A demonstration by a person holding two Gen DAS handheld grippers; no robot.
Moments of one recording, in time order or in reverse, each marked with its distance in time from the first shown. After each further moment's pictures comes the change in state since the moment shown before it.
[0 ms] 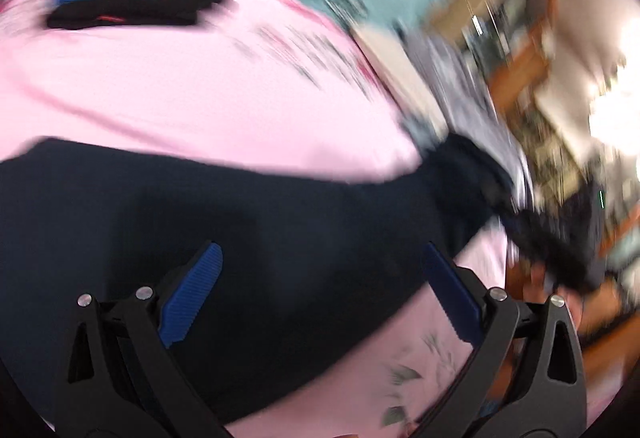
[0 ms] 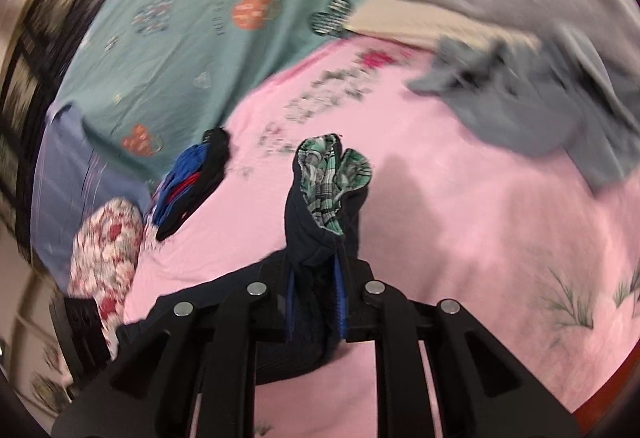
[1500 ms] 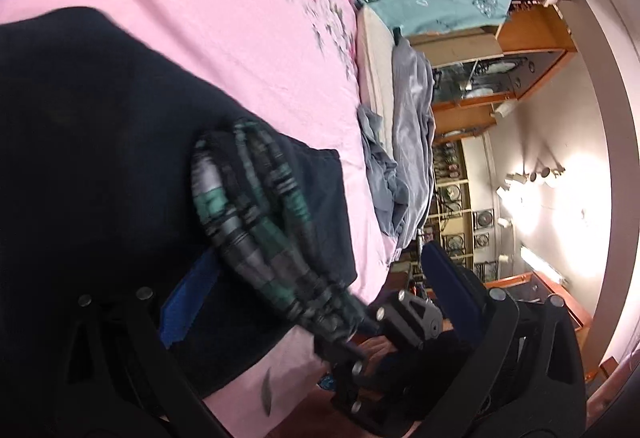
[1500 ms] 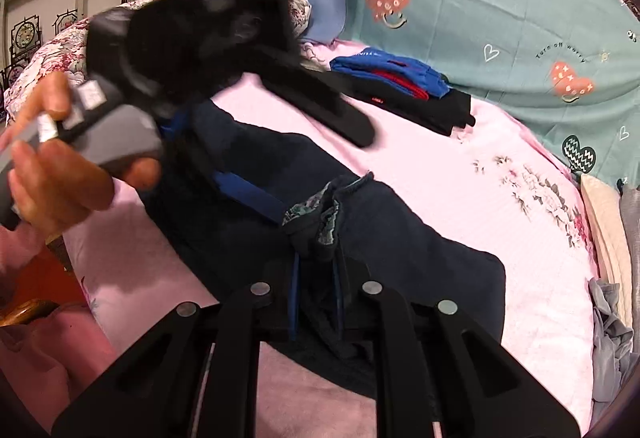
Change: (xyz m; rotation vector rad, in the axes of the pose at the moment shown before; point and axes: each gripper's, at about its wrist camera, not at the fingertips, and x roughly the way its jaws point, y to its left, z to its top) left arm 0.018 0.084 0.020 -0.399 0.301 -0.431; right arm 0.080 0.216 -0.156 -1.033 0.160 0.119
